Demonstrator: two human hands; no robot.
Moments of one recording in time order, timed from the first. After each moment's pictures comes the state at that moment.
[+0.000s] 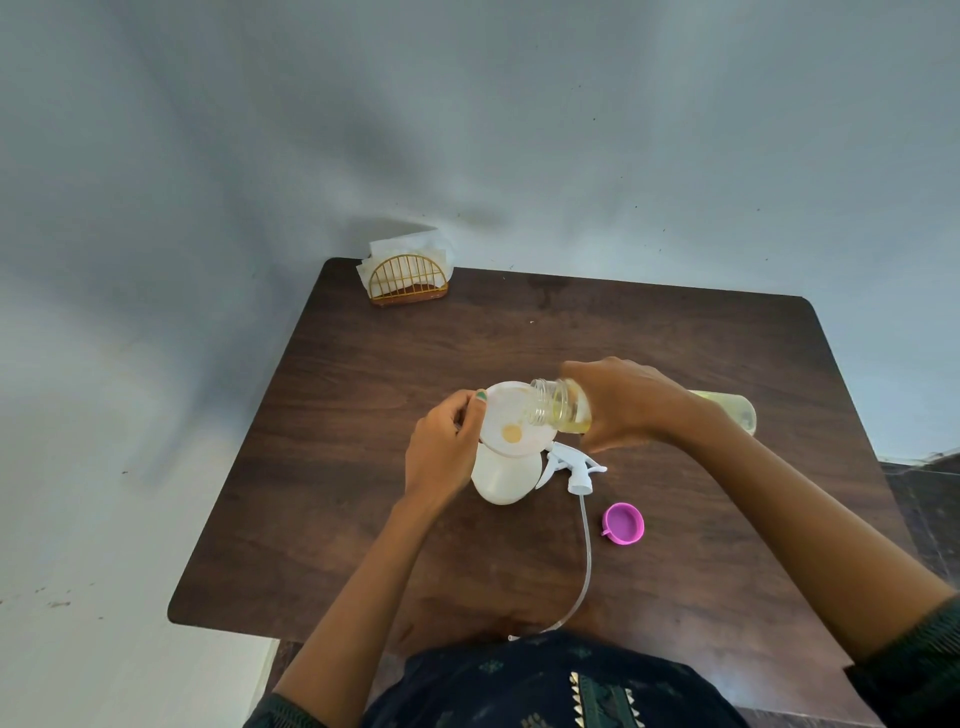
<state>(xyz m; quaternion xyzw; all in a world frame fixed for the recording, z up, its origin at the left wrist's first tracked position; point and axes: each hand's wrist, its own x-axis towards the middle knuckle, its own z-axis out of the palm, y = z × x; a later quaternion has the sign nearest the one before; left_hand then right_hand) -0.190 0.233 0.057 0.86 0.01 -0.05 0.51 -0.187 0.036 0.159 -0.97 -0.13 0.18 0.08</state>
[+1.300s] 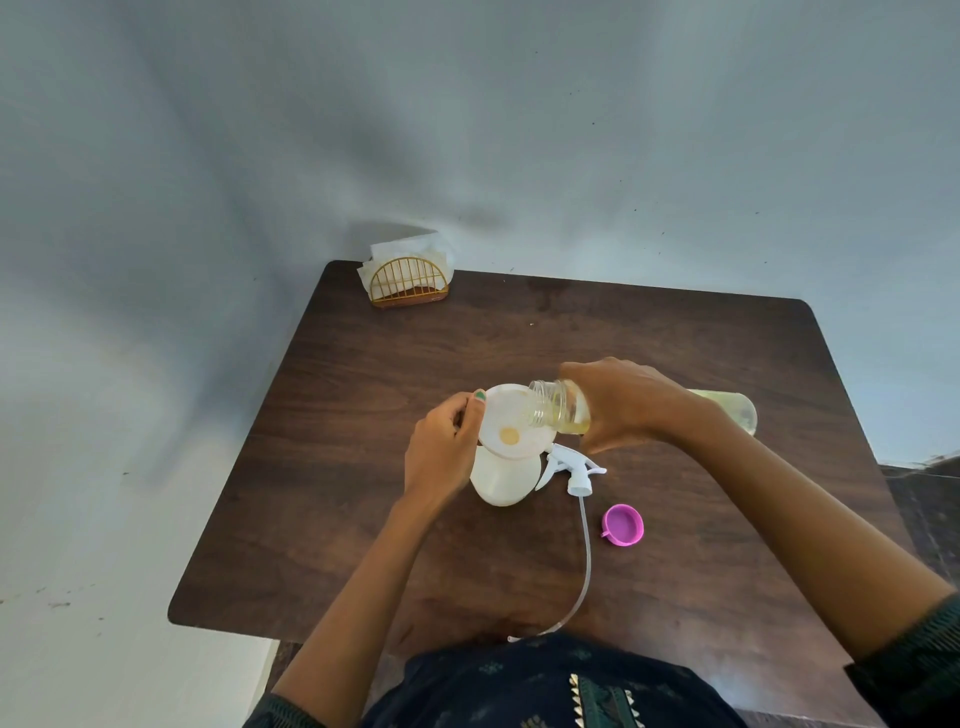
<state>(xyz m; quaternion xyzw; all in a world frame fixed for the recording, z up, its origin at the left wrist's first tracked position) -0.187 0.234 0.052 0.86 0.01 -0.04 0.50 -0.186 0.036 0.161 -0.97 -0.14 0.19 0.08</state>
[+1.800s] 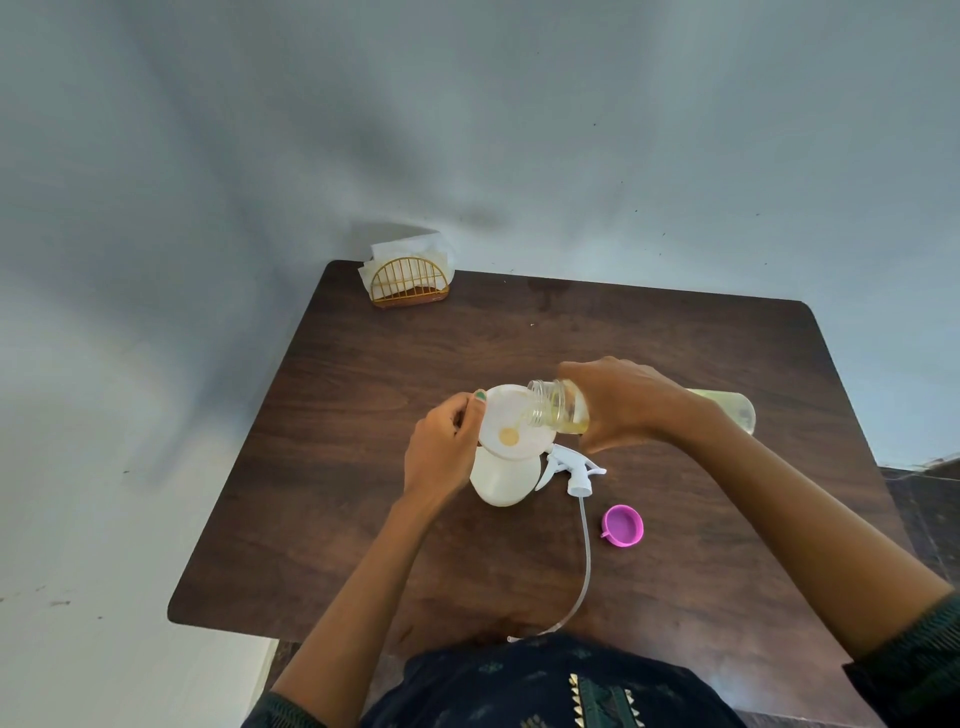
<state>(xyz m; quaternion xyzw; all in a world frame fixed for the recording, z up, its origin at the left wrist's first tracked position) -0.188 0.235 0.052 0.86 0.01 -0.04 0.50 -0.185 0.037 0.159 -0.97 -0.14 0.18 0.07</state>
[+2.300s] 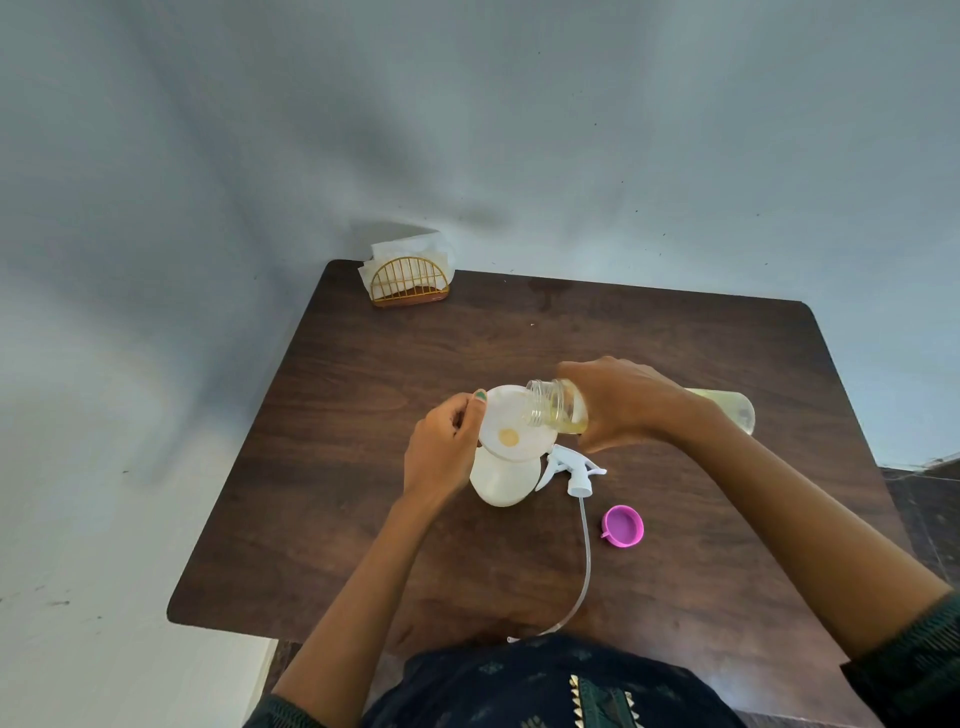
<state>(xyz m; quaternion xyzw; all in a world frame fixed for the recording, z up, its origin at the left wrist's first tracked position) -0.189 0.234 0.057 0.87 0.02 -0.05 0.50 -0.183 0.036 0.157 -0.97 -0.14 0.19 0.08</state>
